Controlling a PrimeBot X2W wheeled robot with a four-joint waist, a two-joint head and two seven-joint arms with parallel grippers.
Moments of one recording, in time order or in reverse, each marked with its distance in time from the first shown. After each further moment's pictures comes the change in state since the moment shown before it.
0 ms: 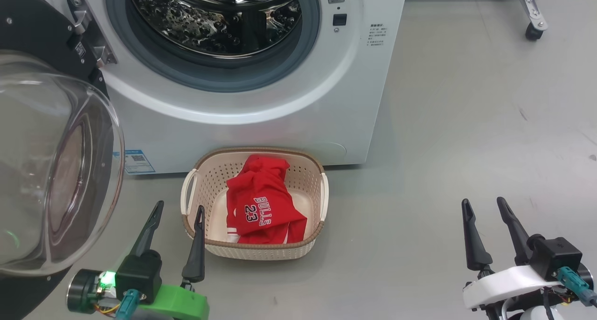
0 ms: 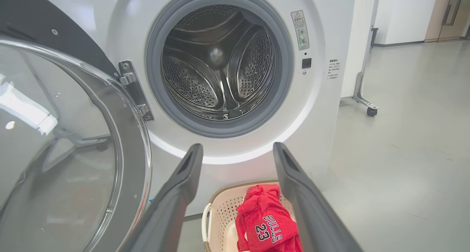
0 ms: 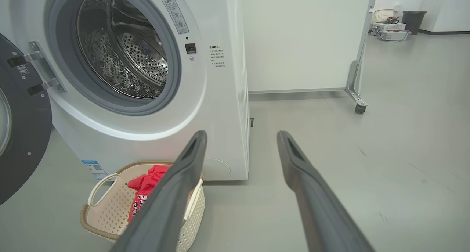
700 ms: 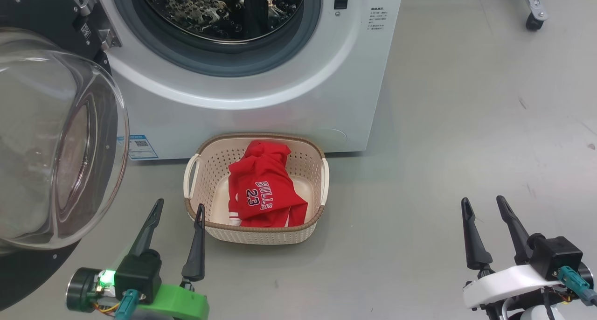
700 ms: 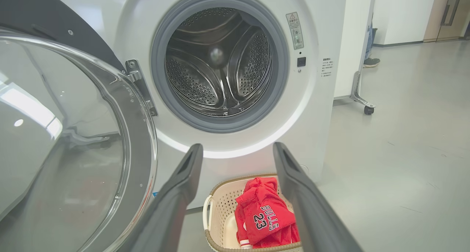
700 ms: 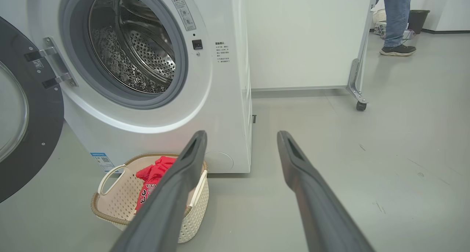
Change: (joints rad) left arm 0.000 0.004 -0.002 -0.014 0.001 0.000 0.000; right arm 0.000 -0.001 0.000 -0.008 0.000 0.000 0.002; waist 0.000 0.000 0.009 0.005
